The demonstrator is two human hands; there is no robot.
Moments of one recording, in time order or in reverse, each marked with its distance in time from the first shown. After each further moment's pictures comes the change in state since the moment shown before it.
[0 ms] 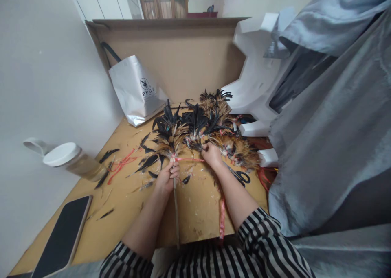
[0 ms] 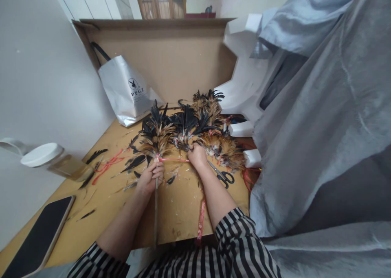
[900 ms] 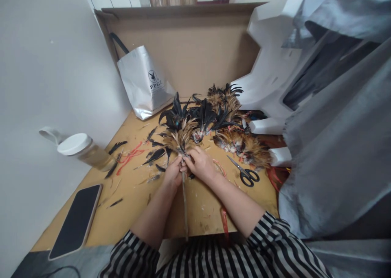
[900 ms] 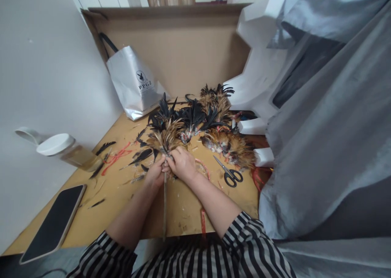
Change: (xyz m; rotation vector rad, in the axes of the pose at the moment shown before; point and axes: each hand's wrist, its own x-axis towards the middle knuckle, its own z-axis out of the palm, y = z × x) left_hand 0.007 -0.010 -0.003 0.273 0.072 0.185; right_hand -0.068 -0.057 0.013 -0.069 0.005 -0.692
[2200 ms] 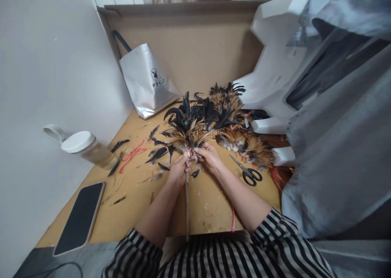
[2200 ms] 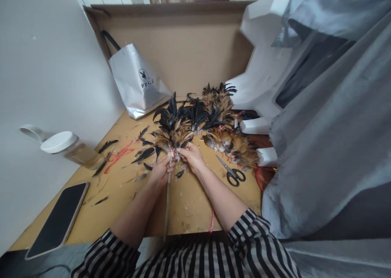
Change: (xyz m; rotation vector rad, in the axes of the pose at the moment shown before) left_hand -0.001 -0.005 0.001 0.180 -0.042 0.104; right_hand 0.015 0.021 0.009 1.471 0.034 0.701
